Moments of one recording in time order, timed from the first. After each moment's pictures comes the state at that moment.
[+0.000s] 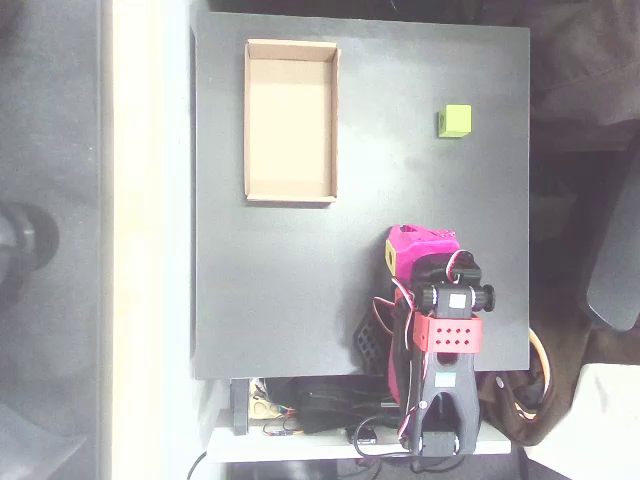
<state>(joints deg) -0.6 187.0 180.2 75.8 85.6</state>
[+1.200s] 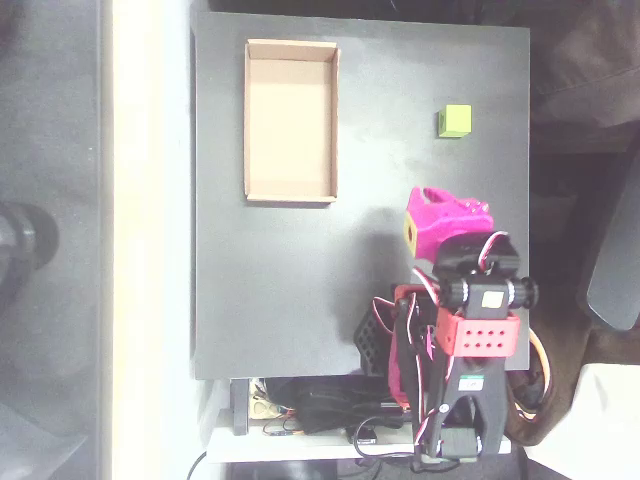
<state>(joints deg) -0.5 161.5 144.0 75.8 85.6</state>
